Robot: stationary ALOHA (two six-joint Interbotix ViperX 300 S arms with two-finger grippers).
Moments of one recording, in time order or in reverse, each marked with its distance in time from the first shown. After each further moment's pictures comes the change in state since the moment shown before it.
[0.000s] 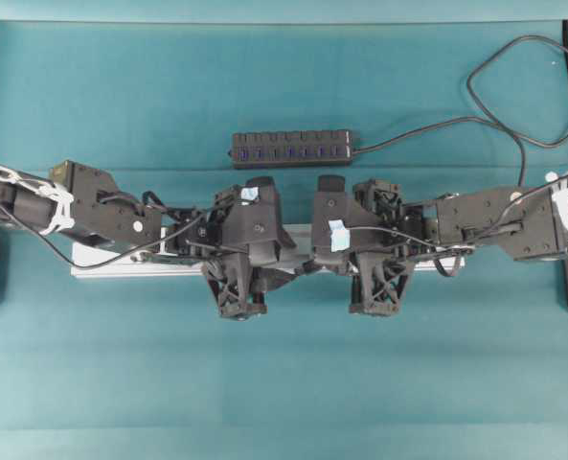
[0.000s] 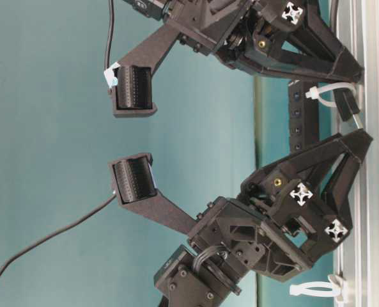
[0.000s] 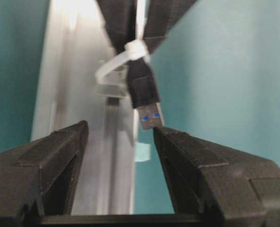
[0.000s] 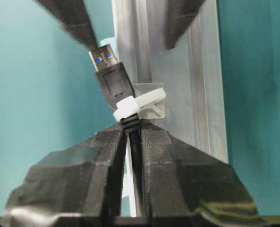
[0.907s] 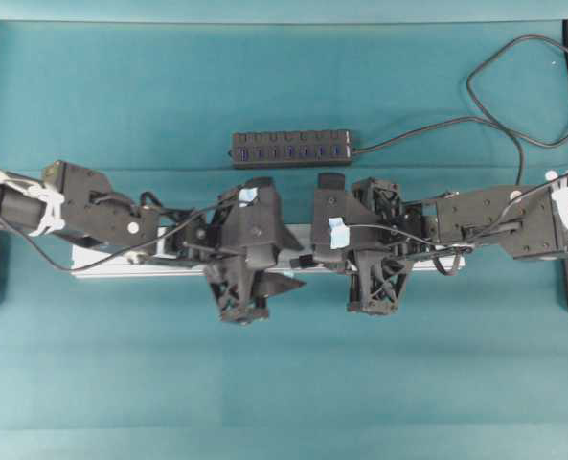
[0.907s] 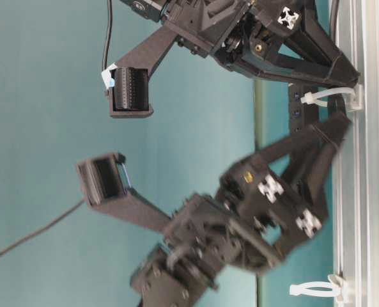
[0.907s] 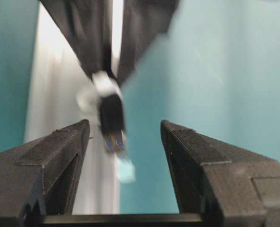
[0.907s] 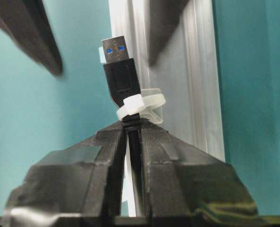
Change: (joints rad) left arm -0.002 -0.028 -0.034 0.000 0.011 0.014; right arm -0.006 0.002 -0.002 0.000 -0.009 0.000
